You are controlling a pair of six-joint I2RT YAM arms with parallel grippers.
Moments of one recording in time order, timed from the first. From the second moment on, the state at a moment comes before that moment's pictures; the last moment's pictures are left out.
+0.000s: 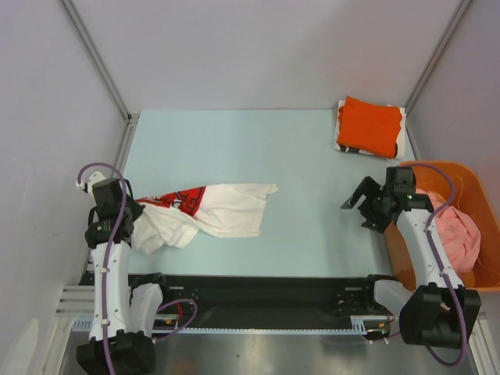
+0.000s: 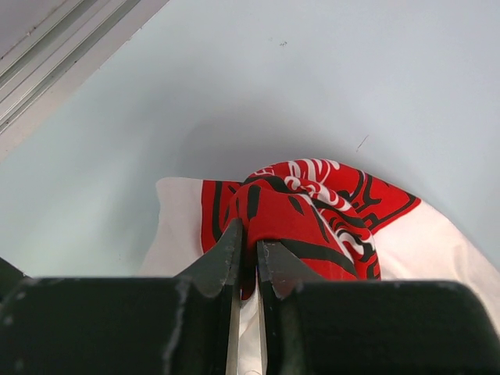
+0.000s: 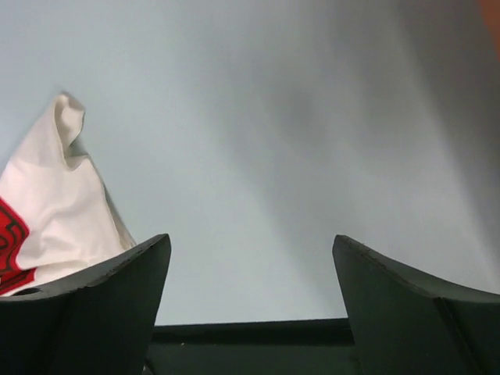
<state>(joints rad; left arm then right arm) 0.26 0.77 0.77 -0.70 -0.17 -0.50 -0.10 1.07 0.83 -0.81 -0.18 0.60</state>
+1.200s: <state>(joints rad) 0.26 0.77 0.76 -0.66 -0.05 -0.47 0.88 1.81 1.17 -0.44 0.01 0.76</state>
